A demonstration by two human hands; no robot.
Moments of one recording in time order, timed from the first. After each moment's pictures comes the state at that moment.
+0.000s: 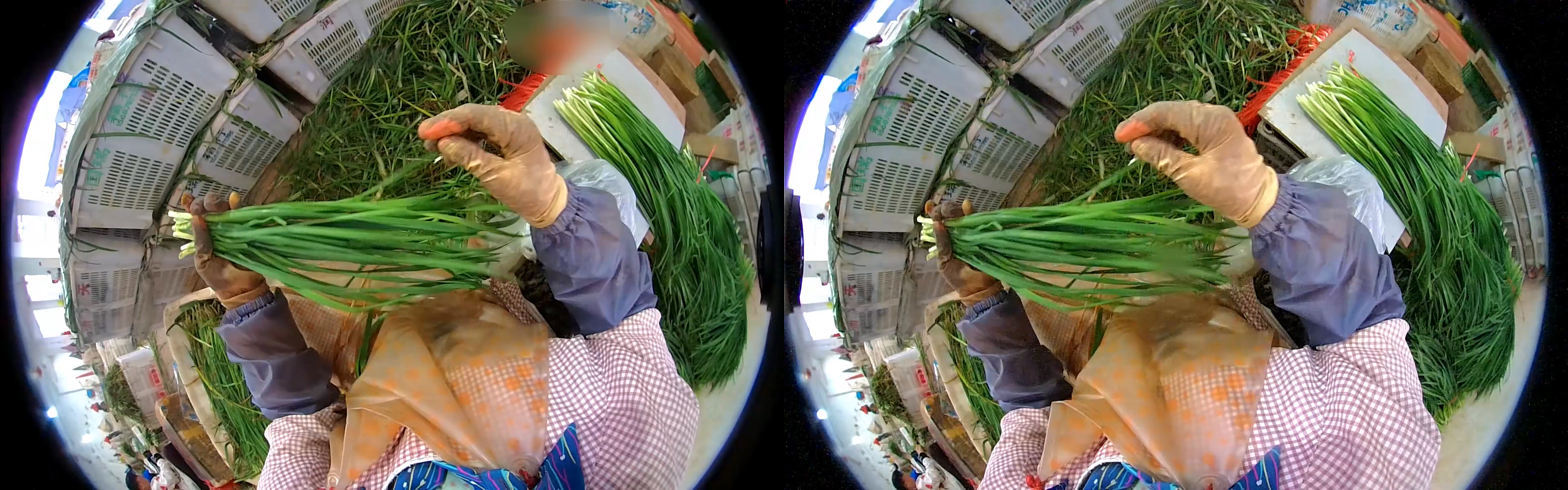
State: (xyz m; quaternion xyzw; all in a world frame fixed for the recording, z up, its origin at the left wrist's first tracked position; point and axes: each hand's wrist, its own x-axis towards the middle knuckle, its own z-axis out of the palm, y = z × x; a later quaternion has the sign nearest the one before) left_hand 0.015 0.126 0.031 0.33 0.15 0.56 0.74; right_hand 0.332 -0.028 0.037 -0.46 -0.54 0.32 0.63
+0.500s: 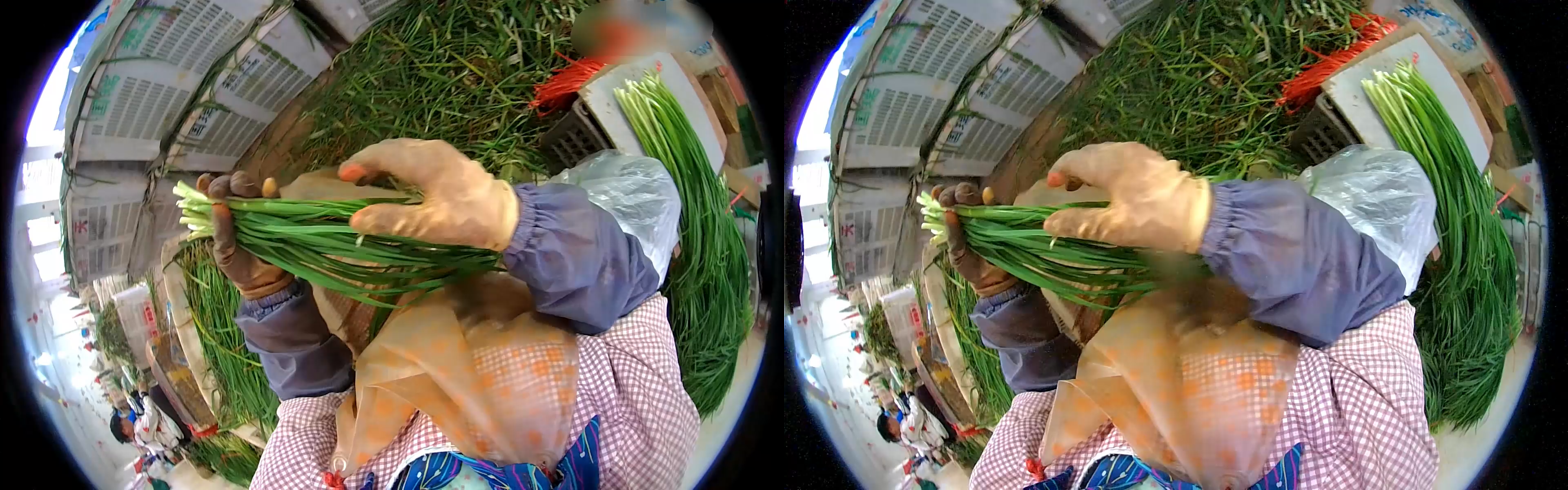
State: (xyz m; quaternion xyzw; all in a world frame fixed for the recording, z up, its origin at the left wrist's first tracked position) left_hand -0.010 0.072 0.019 0.31 0.06 0.56 0.77; right_hand 0.227 0.005 0.017 -0.43 -0.67 0.38 0.47
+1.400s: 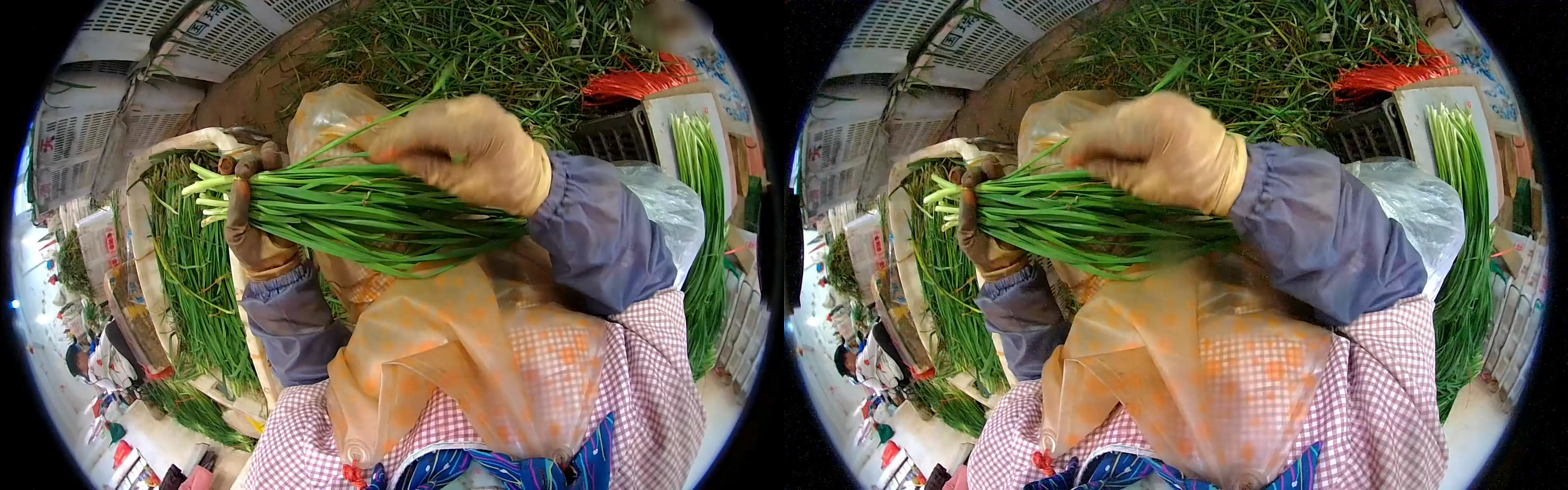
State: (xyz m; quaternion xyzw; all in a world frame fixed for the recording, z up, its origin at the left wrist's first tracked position) left_hand -0.097 0.028 -0.050 0.18 0.13 0.57 0.79; right_hand 0.171 0.030 -0.033 -0.30 -0.75 0.39 0.44
